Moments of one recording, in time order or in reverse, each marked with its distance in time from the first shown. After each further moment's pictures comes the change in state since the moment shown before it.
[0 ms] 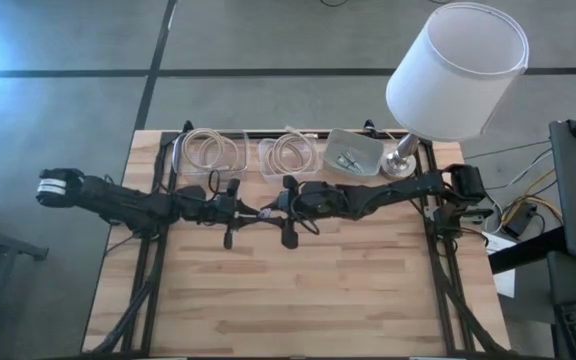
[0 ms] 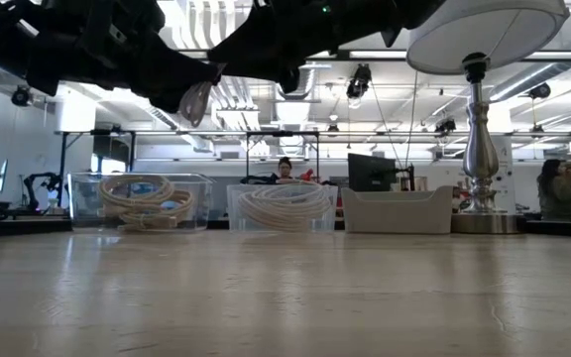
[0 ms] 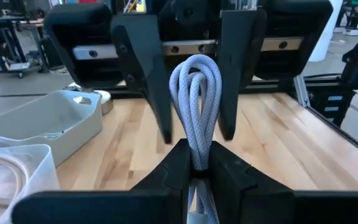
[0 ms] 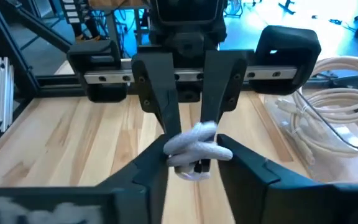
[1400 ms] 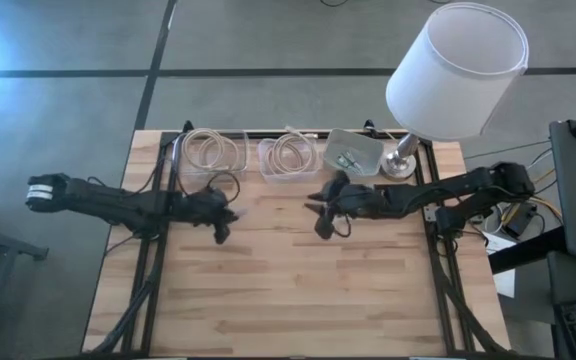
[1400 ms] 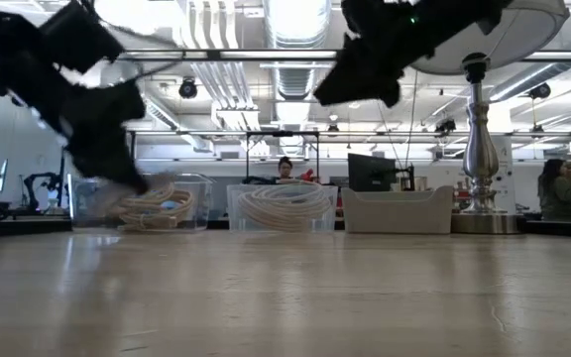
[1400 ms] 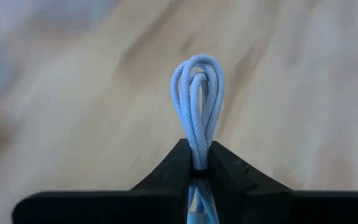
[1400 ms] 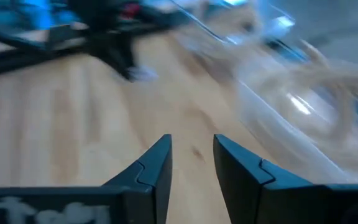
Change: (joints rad) left arm 0.033 -0.176 -0.015 -0.808 -0.202 -0.480; right arm 0.027 -0.381 -0.348 -0.226 0.317 0.239
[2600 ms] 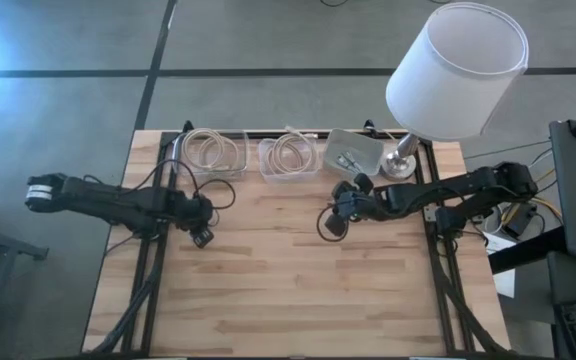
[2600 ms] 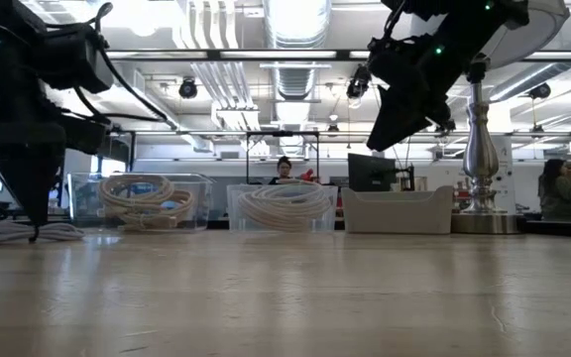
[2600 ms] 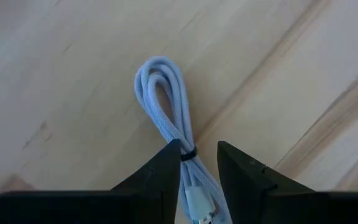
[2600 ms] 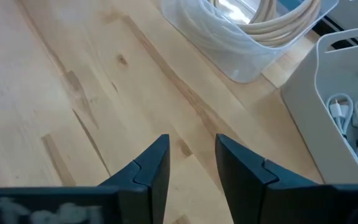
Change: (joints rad) left arm 0.000 -0.005 0.103 -0.683 0.099 -0.243; right arm 0.000 -0.022 0.002 -0.440 0.119 0.213
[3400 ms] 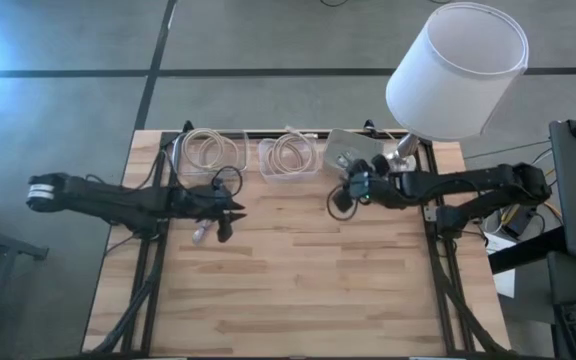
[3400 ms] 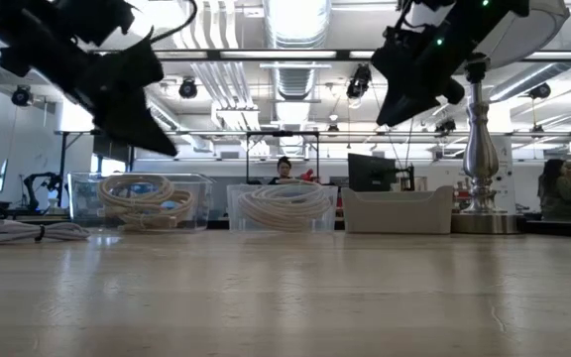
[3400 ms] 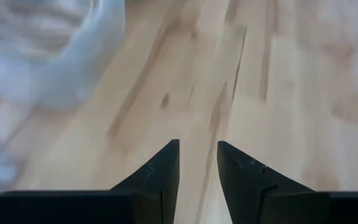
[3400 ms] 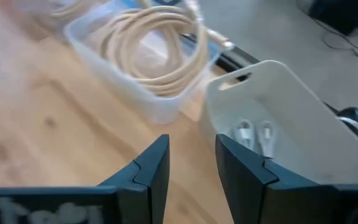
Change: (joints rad) left arm 0.004 0.027 0.009 0.716 -0.089 0.468; right arm -0.100 -0.135 0.000 -0.052 0.189 0.000
